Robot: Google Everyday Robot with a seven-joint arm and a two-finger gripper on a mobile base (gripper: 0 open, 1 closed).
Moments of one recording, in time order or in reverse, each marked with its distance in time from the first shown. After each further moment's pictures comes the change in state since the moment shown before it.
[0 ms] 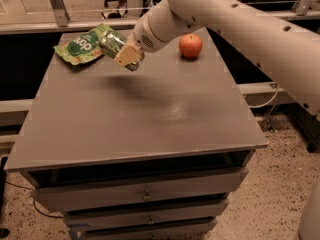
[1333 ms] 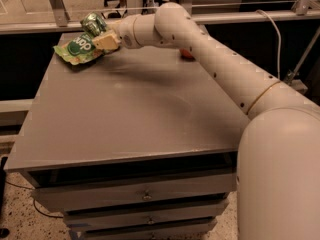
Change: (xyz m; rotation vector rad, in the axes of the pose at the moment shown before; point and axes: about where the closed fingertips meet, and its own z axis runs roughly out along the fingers) arm -0.060 -0.067 0.102 0.027 -0.420 0.067
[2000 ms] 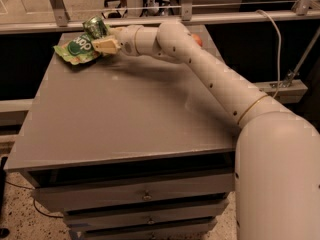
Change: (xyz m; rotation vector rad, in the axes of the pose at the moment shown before) arm 0.015 -0.007 0.020 -0.007 -0.127 0.099
